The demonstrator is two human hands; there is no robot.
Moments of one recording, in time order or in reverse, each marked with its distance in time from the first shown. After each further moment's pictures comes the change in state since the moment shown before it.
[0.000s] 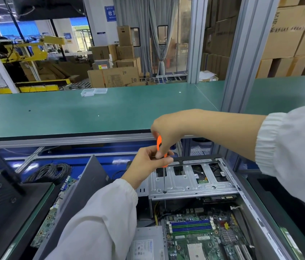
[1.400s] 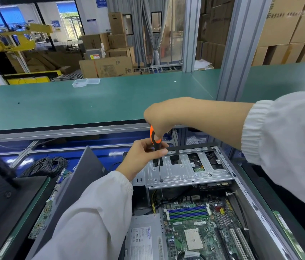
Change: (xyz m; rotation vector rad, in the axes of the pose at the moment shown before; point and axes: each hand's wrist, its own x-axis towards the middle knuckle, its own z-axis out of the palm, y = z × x) left_hand 0.000 -0.014 -0.005 0.073 -0.013 -0.039; right_hand 0.000 -0.014 -0.002 -0.141 0.014 0.053
